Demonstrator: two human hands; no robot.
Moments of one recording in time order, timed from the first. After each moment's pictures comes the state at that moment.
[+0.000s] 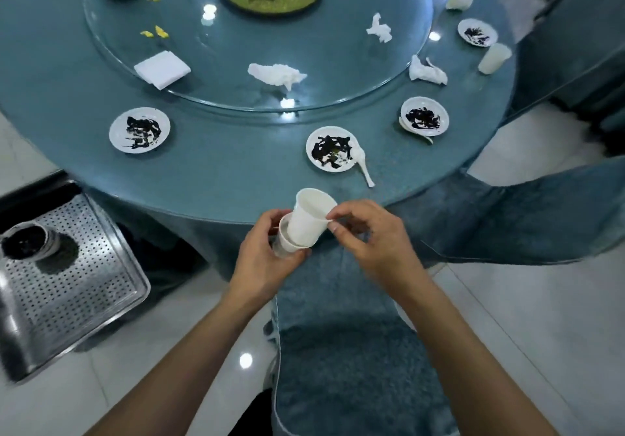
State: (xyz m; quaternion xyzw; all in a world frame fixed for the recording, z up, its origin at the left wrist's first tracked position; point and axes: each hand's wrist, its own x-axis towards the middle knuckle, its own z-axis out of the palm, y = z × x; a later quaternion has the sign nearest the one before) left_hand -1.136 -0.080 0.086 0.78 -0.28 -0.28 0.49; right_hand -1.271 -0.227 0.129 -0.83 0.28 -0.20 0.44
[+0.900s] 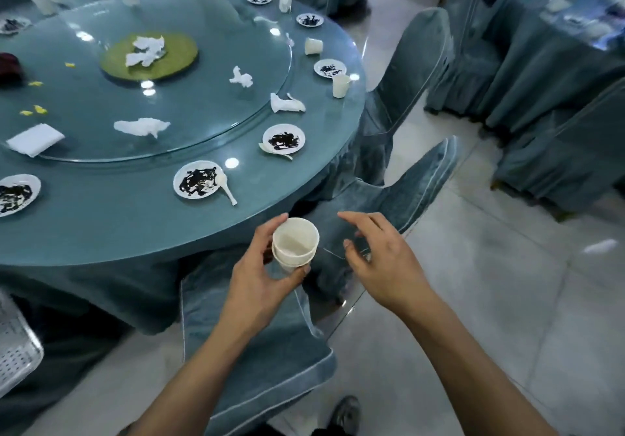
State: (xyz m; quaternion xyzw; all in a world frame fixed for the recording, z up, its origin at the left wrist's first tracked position) left_hand -1.412 -0.210 0.166 0.71 -0.43 -0.24 0.50; right_hand -1.583 -0.348 0.176 -0.88 0.37 -0.18 0.25
